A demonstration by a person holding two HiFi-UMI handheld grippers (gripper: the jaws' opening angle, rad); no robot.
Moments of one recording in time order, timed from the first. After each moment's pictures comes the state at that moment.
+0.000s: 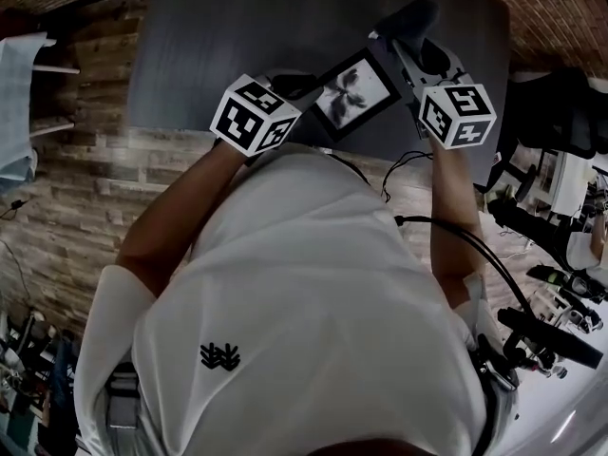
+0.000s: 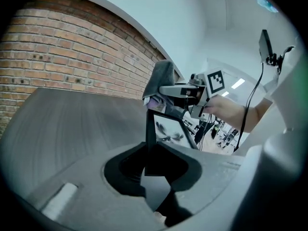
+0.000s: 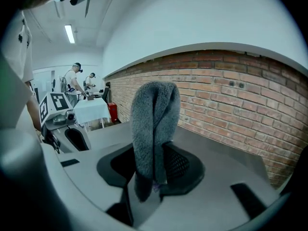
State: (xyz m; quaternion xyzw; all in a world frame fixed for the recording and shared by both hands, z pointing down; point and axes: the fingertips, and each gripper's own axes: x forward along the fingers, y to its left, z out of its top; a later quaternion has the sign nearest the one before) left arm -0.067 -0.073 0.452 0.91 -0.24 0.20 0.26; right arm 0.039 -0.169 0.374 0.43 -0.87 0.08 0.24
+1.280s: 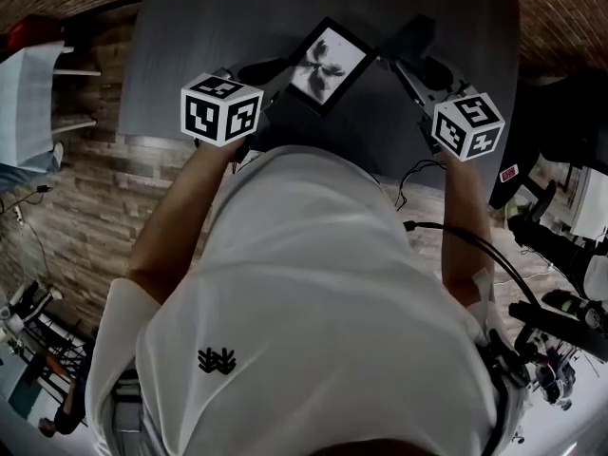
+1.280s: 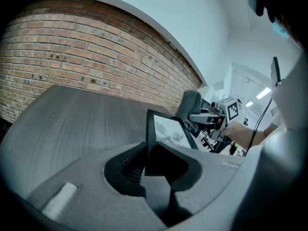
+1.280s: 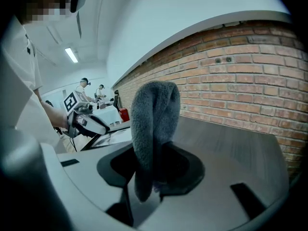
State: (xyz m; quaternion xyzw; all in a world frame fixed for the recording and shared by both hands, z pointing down) left arm 0.004 -0.137 0.447 0.86 -0.36 0.19 0.31; right arm 0.185 -0.176 0.417 0.35 -0.90 0.15 0.20
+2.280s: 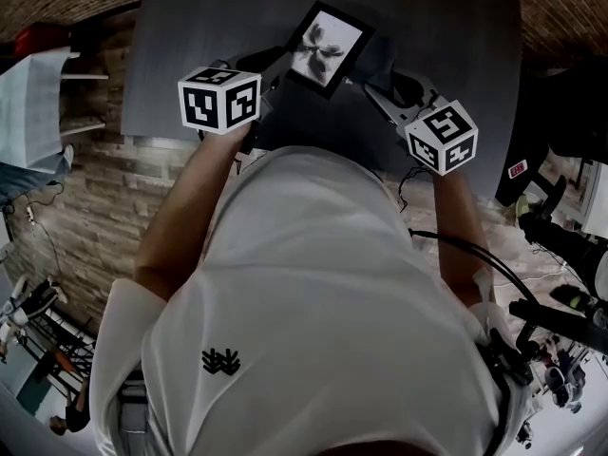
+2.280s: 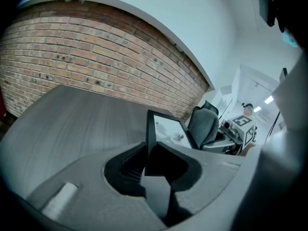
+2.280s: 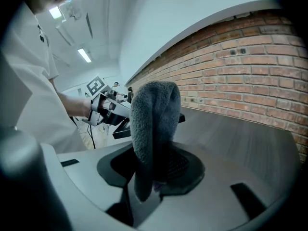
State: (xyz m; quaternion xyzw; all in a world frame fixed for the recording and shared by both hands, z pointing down) left arm 0.017 -0.146 0.436 0.84 -0.40 0.17 0.32; right arm 0.156 -0.111 0.438 0.27 -0.93 0.15 0.21
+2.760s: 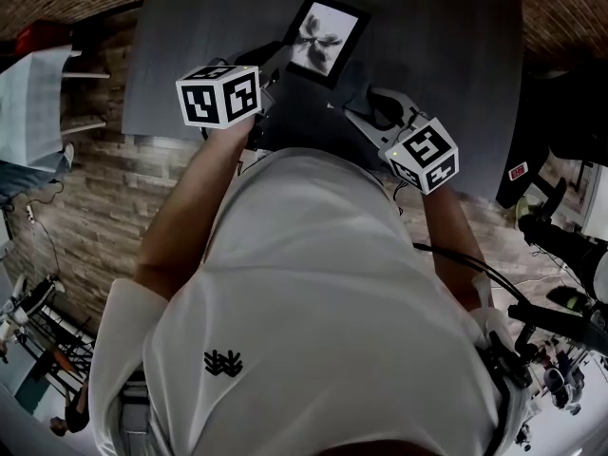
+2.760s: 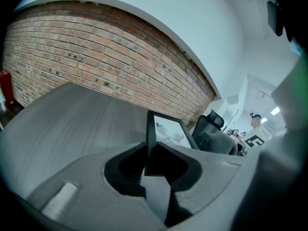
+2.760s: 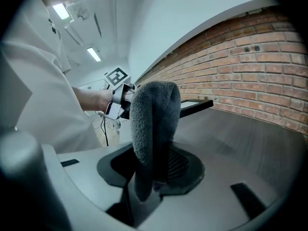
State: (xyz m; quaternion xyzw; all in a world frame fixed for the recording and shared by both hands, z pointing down) left arm 0.010 -0.158 0.433 0.82 -0.44 0.13 0.34; right arm 0.122 -0.068 0.447 0.21 -0.94 0.14 0.22
